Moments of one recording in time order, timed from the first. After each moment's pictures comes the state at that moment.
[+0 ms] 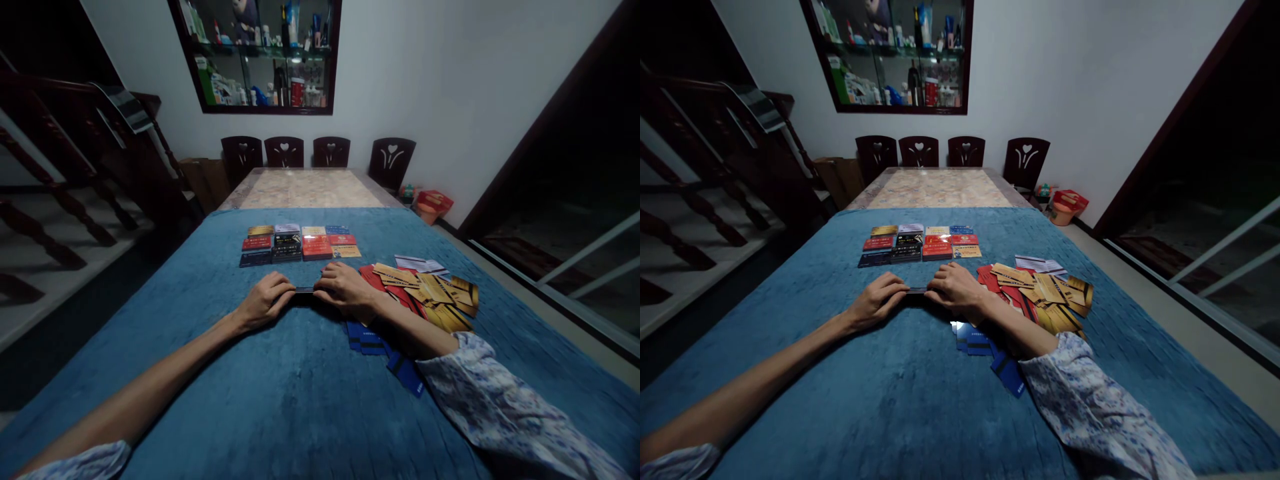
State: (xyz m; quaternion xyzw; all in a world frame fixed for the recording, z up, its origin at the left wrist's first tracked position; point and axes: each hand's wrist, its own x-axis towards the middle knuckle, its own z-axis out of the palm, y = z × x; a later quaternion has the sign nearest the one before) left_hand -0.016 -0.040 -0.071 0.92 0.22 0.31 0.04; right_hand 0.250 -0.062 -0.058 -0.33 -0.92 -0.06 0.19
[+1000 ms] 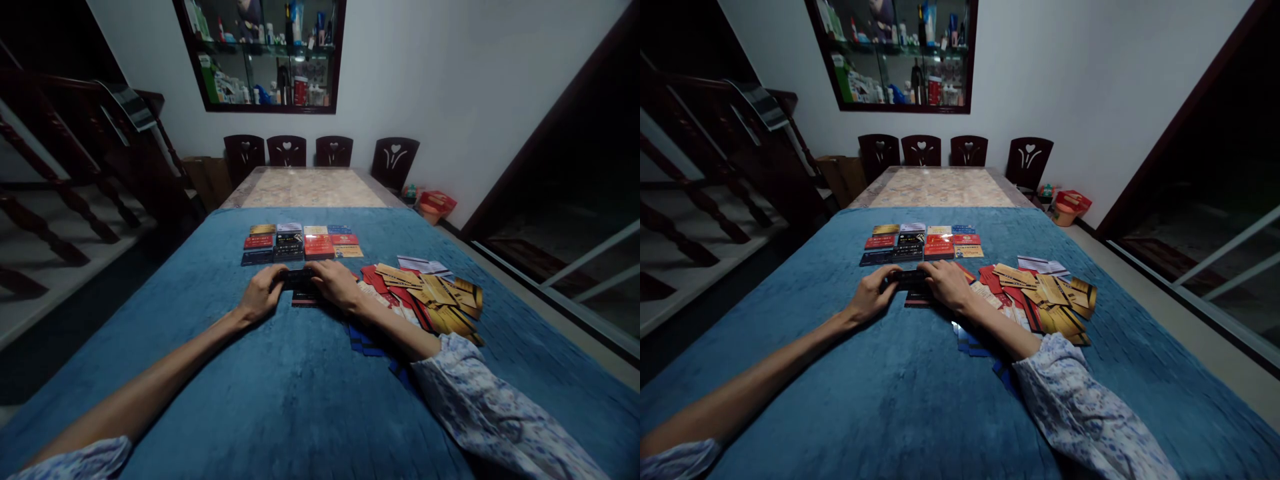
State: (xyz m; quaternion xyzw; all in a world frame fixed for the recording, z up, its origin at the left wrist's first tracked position) left_hand -0.019 -0.030 -0.082 0.86 0.35 0.37 0.07; right_hand 0.216 -0.060 -0.055 -0.51 -0.84 -0.01 0.18
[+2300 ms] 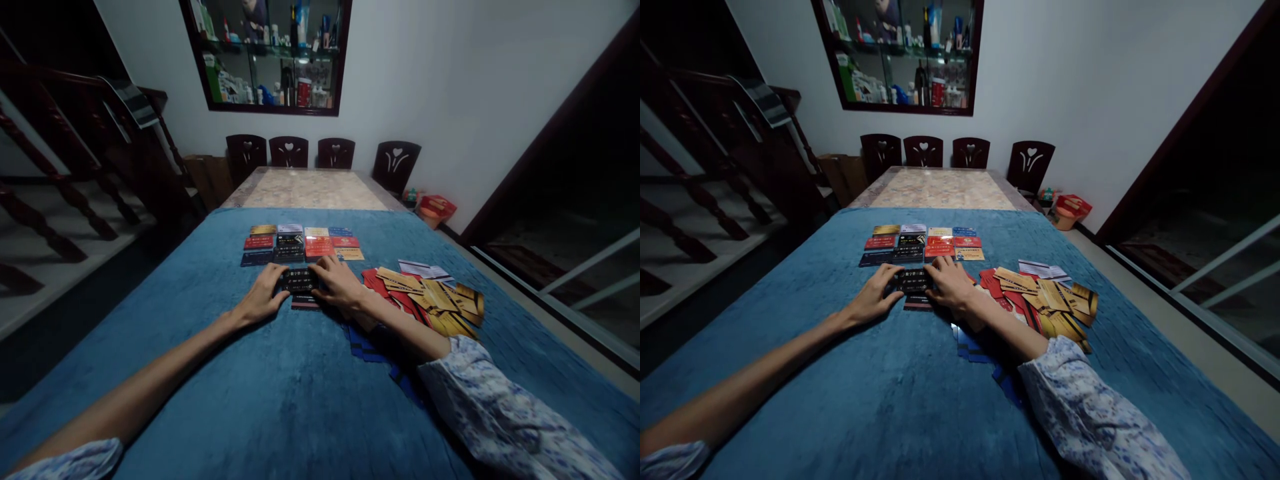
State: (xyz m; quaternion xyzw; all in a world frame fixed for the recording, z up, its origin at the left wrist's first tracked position) left_hand -0.020 -0.025 -0.082 0.88 0.34 0.33 0.11; right_hand 0.226 -0.052 -0.047 -0.49 -0.86 -0.01 0.10
